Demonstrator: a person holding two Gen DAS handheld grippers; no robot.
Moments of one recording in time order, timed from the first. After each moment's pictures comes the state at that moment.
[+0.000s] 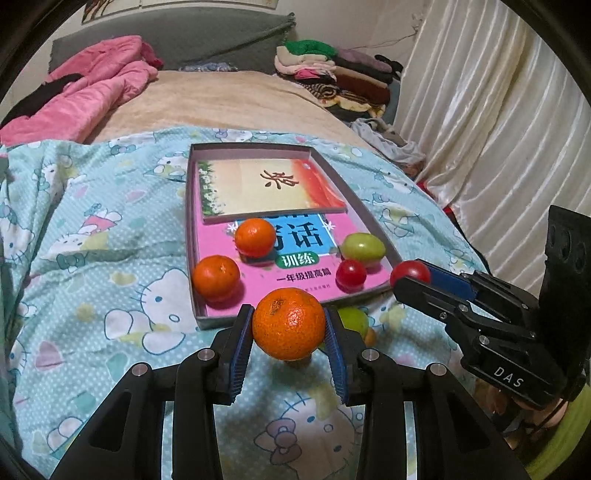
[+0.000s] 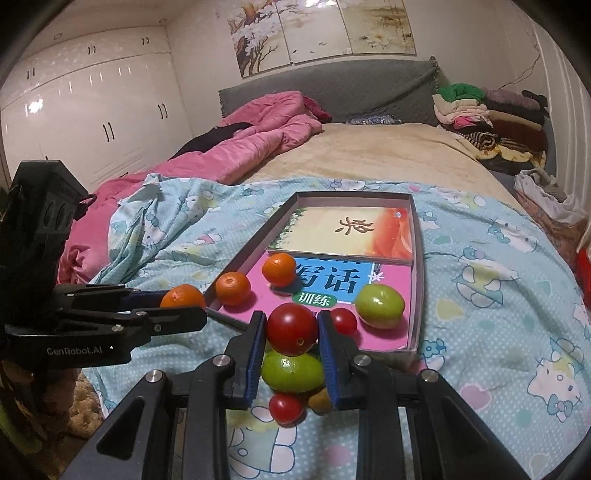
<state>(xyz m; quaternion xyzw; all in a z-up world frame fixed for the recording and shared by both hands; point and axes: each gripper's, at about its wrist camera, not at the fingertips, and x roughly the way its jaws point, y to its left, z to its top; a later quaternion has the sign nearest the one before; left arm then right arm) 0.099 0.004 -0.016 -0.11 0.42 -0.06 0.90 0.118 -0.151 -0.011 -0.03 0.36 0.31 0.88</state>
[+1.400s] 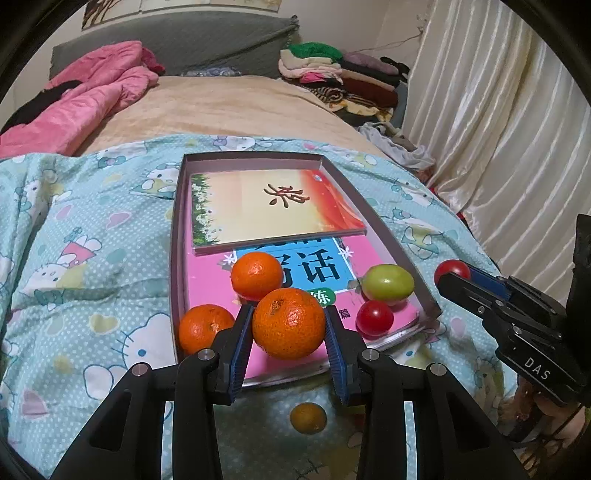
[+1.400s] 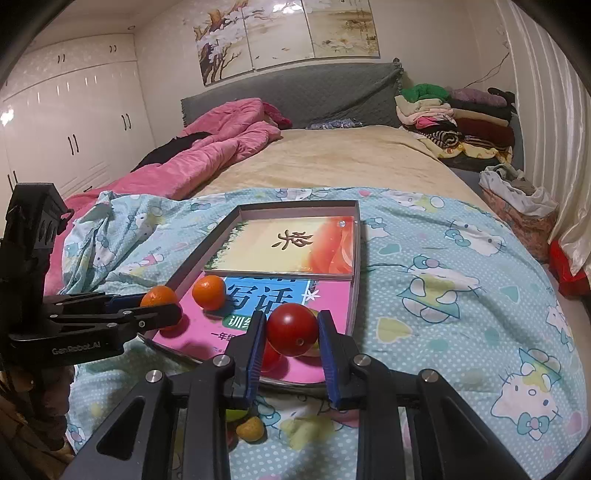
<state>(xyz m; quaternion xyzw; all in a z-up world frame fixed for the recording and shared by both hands) 0.153 0.000 -0.035 -0.10 0.41 -0.05 0.90 0.158 -0.177 -0.018 -0.03 0.36 0.24 0.90</state>
